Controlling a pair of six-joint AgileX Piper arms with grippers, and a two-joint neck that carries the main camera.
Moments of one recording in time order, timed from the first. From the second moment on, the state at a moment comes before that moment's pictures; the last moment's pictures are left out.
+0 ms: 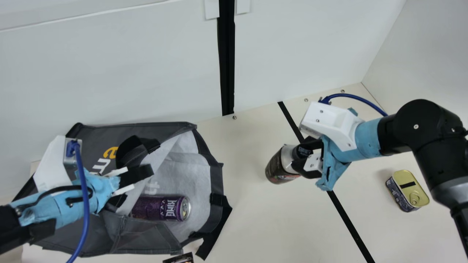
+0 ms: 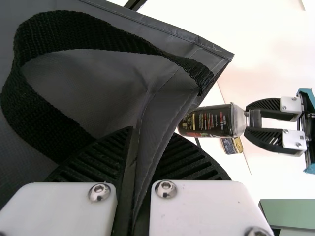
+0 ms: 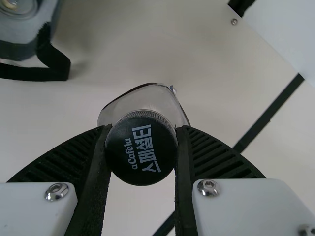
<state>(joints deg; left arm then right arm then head) -15.2 88.8 -71.8 -62.4 47.5 25.9 -16.7 79.5 -76.3 28.3 69.9 -69.0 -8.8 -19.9</state>
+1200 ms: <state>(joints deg) -15.2 88.8 -71.8 -62.4 47.5 25.9 2.1 73.2 -84.2 38.3 70.0 -53.1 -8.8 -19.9</state>
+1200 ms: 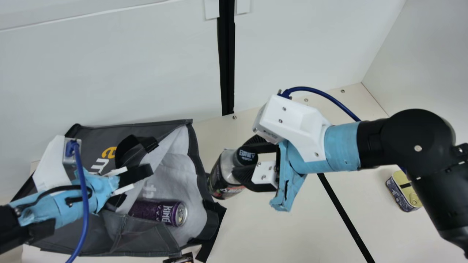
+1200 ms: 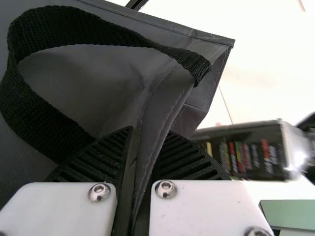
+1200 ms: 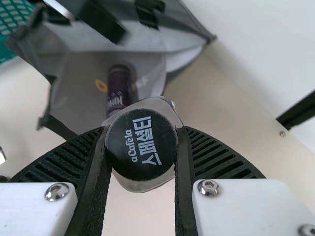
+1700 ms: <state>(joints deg) -15.2 88.8 -71.8 -62.4 47.5 25.9 9.1 71.9 -88.0 38.8 70.1 -46.4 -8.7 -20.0</state>
